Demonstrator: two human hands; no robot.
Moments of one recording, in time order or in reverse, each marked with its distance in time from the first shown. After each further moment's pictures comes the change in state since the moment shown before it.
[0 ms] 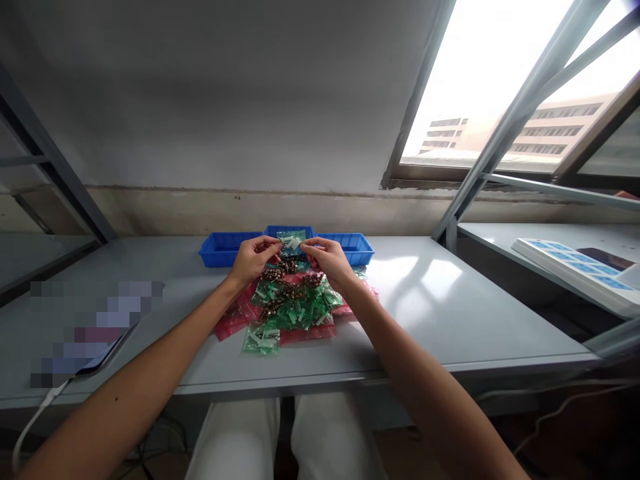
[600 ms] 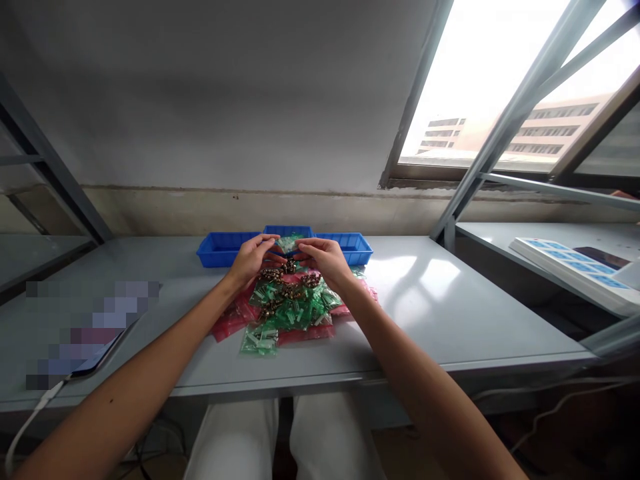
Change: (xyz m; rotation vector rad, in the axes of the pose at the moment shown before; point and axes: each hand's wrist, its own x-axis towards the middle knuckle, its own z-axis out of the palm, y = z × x) left_hand -0.005 0.013 0.005 -0.186 -0.022 -0.244; right_hand 0.000 -0.001 0.004 0.151 -0.043 0.007
